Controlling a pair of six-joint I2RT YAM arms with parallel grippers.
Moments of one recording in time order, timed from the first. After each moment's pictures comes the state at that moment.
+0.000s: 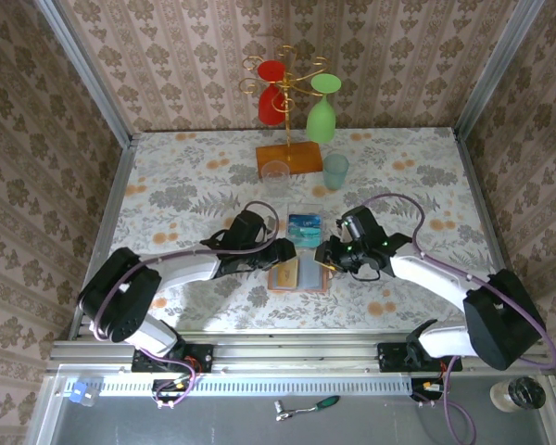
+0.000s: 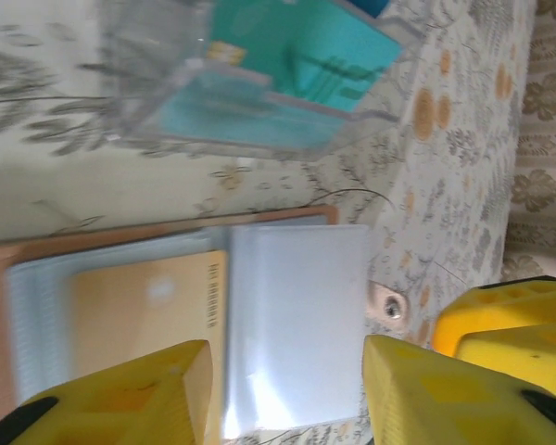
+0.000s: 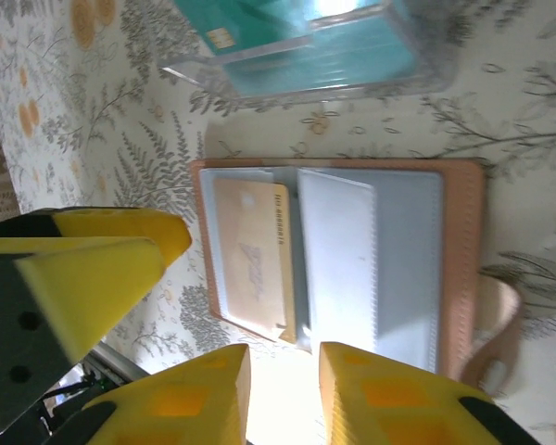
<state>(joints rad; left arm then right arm) -0.75 1.50 0.67 0.06 0.42 -0.97 0.54 1.33 0.71 -0.29 -0.40 0.90</state>
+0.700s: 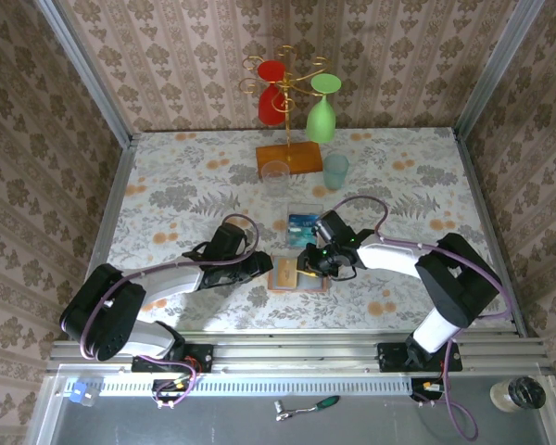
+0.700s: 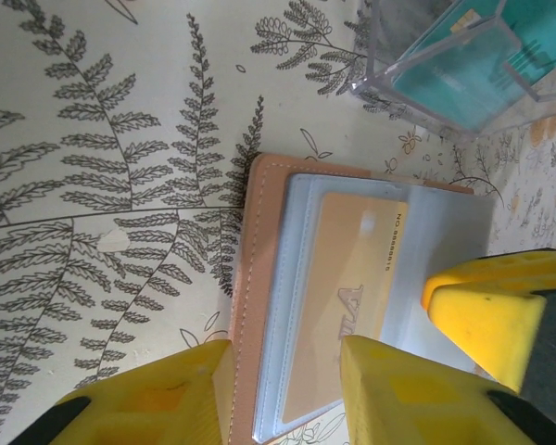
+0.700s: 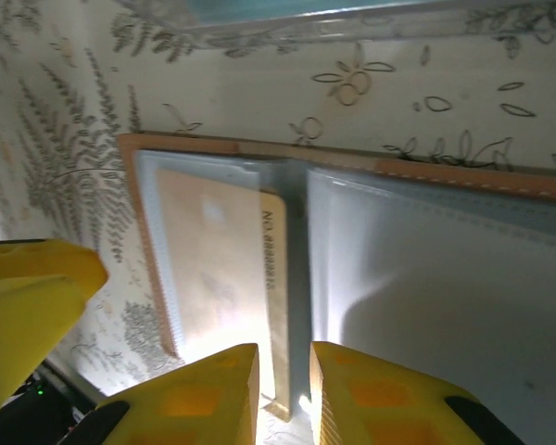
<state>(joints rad) -0.67 1.38 0.52 -0.01 0.38 -0.95 0.64 1.63 0.80 -0.22 -0.39 0.89</state>
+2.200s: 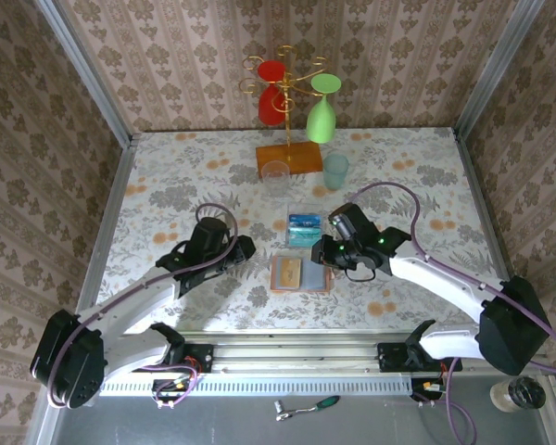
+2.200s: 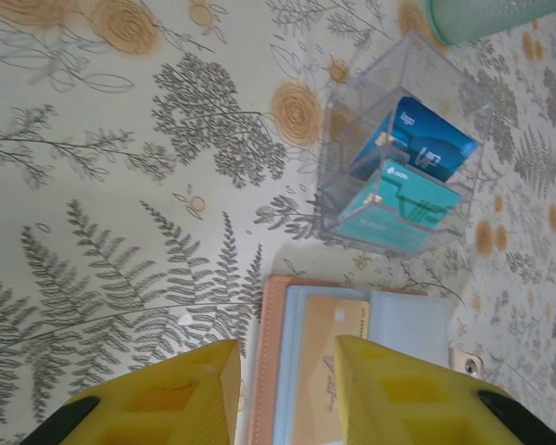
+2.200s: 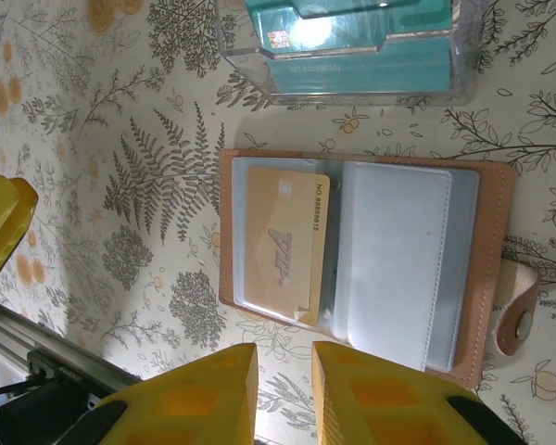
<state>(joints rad) -0.64 1.08 0.56 -0.20 0.12 -0.88 0.66 1.27 0.84 -0.51 -0.21 0.85</state>
